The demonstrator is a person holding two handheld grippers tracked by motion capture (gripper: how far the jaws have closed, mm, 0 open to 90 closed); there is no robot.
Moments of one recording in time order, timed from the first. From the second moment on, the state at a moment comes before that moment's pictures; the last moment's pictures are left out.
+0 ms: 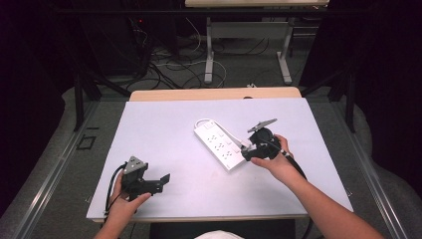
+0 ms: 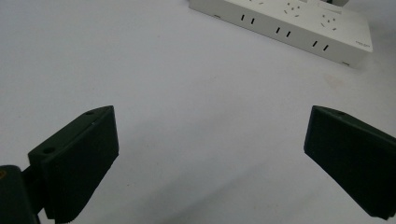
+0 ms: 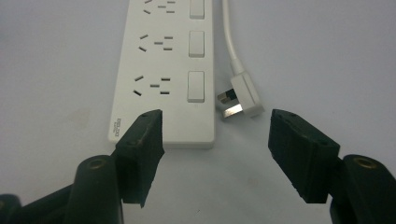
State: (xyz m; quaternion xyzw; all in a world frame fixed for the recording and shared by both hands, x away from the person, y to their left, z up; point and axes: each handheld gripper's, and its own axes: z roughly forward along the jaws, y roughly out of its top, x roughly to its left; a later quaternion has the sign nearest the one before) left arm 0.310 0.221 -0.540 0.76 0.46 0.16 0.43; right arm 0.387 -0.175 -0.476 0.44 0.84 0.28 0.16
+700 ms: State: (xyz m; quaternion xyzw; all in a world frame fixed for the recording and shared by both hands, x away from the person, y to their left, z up) left arm 0.310 0.221 -0.541 0.76 0.46 0.16 0.43; right arm 0.416 -0.150 -0.486 0.45 0.84 0.28 0.13
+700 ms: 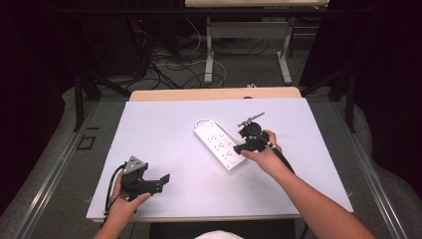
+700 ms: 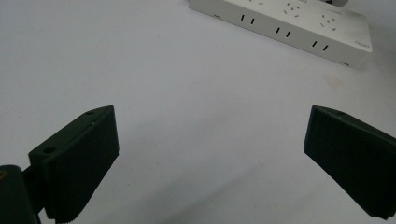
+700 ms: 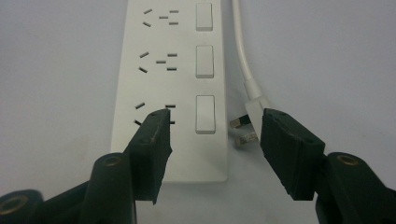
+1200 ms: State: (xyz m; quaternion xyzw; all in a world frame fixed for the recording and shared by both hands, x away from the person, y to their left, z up) left arm 0.310 0.221 -0.540 0.76 0.46 0.16 0.43; right arm 0.429 -0.142 -0.491 0.46 0.83 0.28 0.11
